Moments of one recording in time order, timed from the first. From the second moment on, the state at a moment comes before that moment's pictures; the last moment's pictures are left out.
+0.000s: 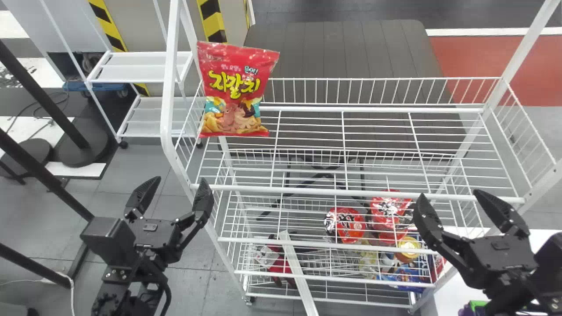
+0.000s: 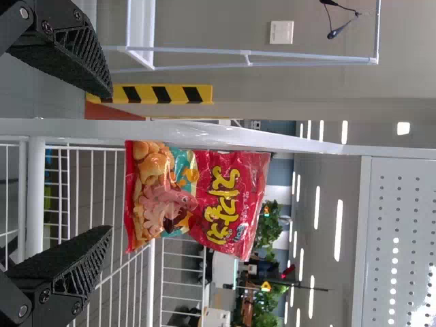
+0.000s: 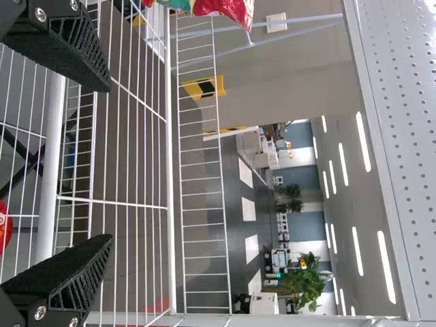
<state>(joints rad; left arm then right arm) 0.50 0.08 0.10 -1.81 0.14 -0.17 -0.14 0.58 -0.15 0.03 -1.96 -0.22 -0.05 0.11</state>
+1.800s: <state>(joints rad) 0.50 0.08 0.10 -1.78 0.14 -0.18 -0.15 0.59 -0.15 0.03 -1.95 -0.22 -0.05 0.09</state>
